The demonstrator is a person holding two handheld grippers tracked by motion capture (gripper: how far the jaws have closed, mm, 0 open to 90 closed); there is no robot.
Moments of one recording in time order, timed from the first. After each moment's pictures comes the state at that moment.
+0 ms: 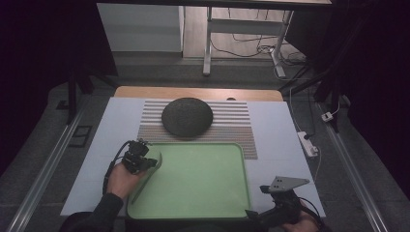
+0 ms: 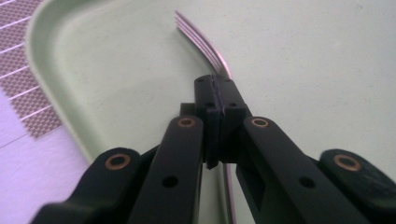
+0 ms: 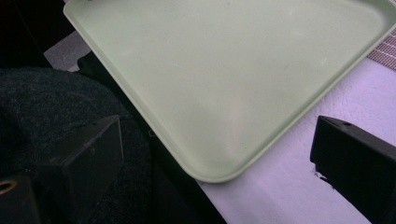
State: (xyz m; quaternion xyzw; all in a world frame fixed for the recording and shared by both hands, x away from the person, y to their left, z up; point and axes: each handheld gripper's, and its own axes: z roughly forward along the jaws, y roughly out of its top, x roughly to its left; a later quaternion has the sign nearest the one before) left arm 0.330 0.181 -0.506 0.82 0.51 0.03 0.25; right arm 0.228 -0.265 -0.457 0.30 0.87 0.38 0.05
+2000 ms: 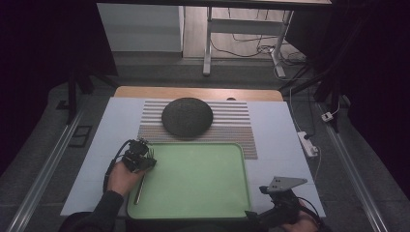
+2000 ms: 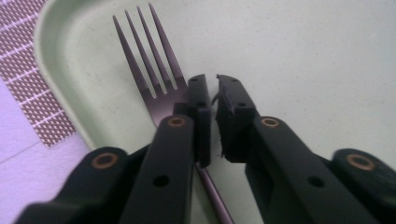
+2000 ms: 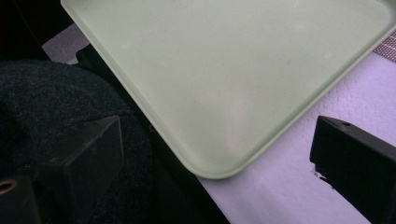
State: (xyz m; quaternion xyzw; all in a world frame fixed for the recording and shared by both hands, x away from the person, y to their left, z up) left arm 0.338 0.186 -0.513 0.83 0.51 0.04 0.24; right arm 0.229 -0.263 -0.459 0.30 0.88 0.37 0.05
